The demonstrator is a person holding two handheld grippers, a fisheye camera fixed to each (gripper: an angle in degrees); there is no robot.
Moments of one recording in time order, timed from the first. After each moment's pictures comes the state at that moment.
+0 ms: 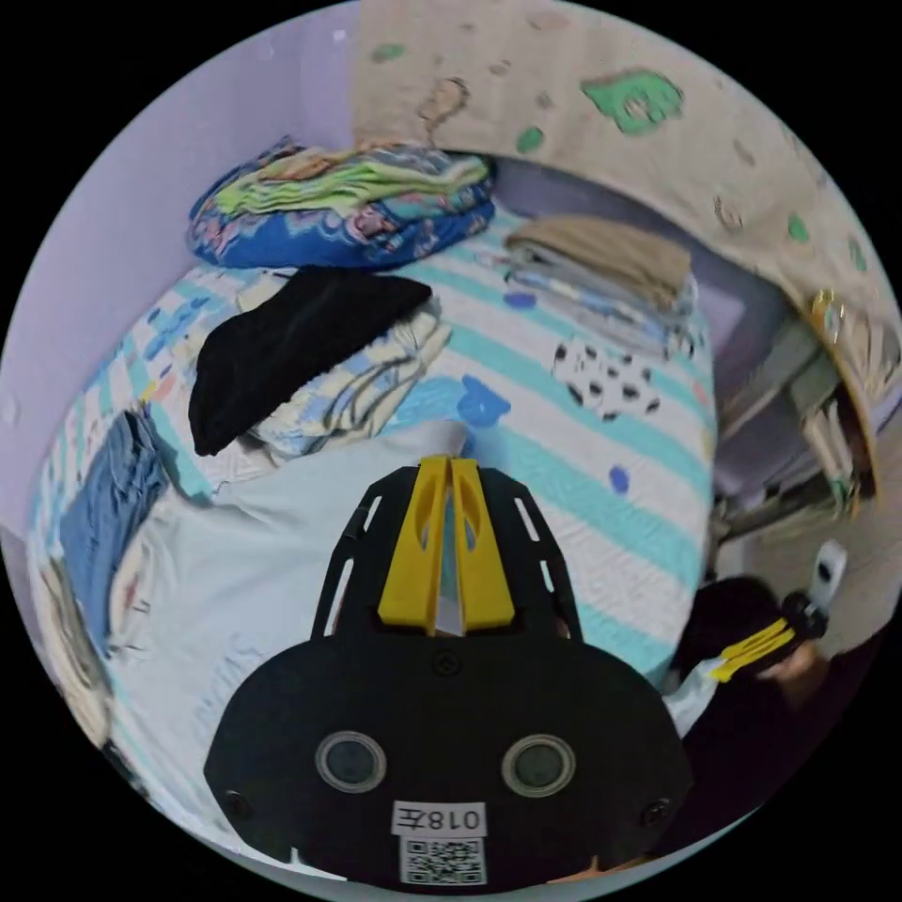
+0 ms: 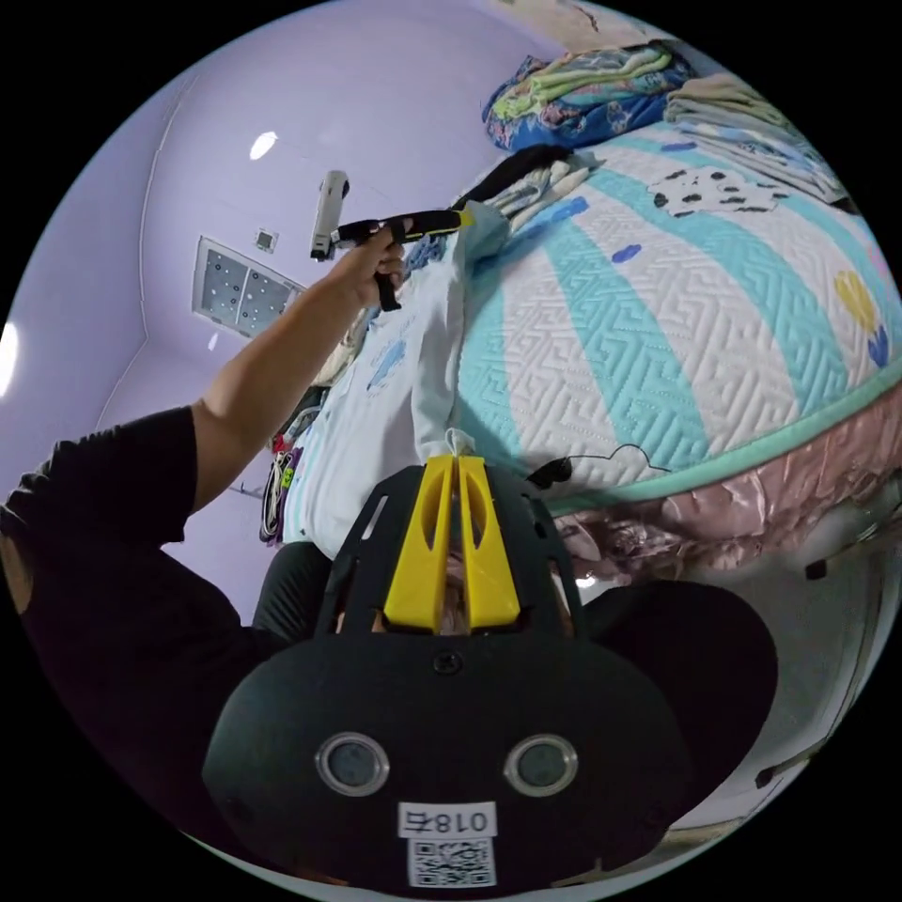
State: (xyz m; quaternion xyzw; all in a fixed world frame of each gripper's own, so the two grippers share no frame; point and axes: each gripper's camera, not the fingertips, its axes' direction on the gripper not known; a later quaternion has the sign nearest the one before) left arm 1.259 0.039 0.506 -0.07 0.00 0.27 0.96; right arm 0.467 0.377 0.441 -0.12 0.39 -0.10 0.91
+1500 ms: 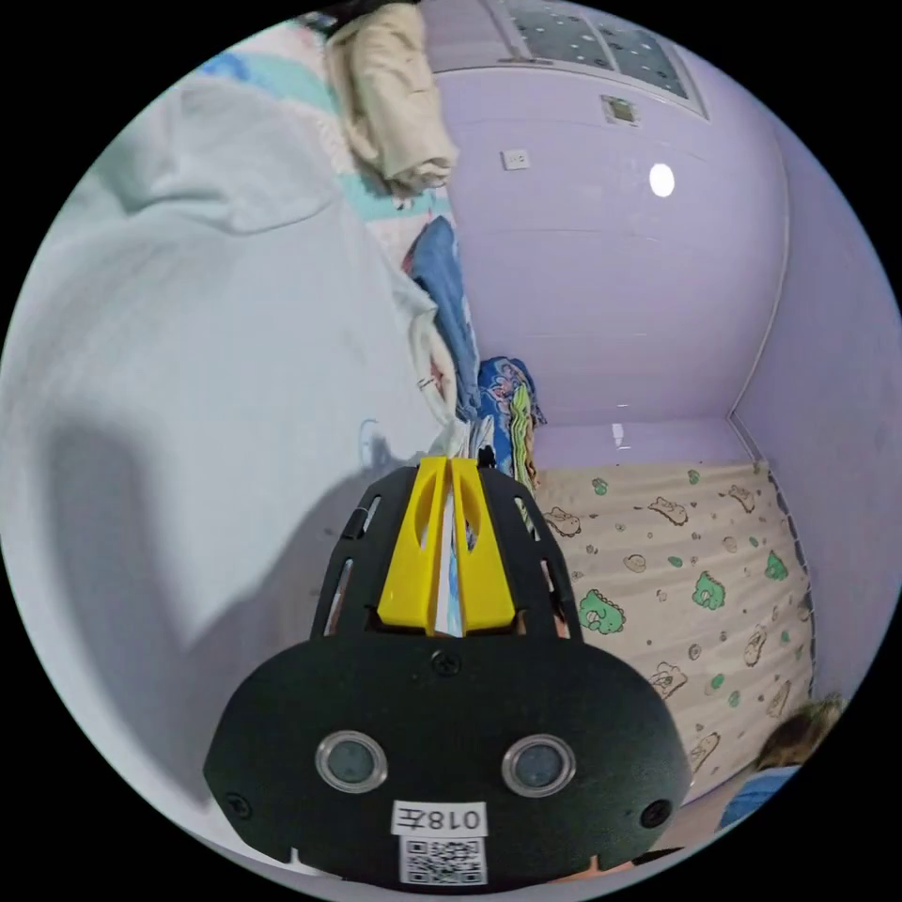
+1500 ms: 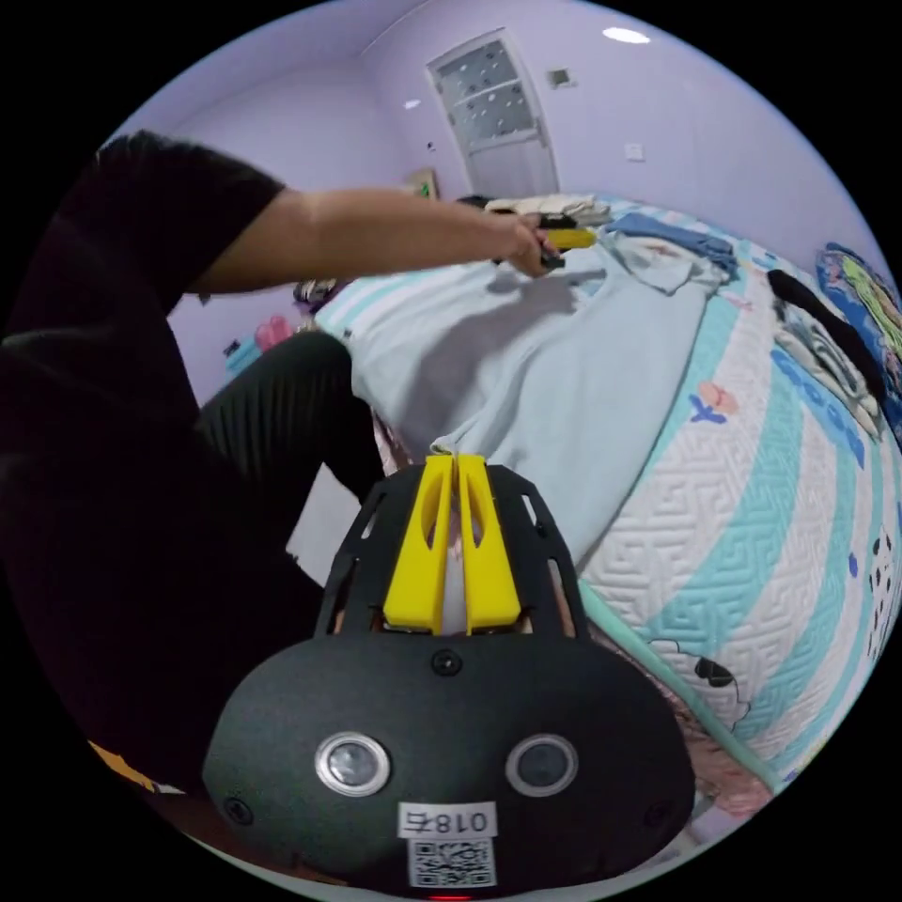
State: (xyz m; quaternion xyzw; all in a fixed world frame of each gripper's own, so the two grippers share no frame) left arm 0.683 0.376 0.513 0.27 0.28 -0.42 0.82; right arm 0.385 0.415 0.736 -0.43 0.33 -0.39 0.74
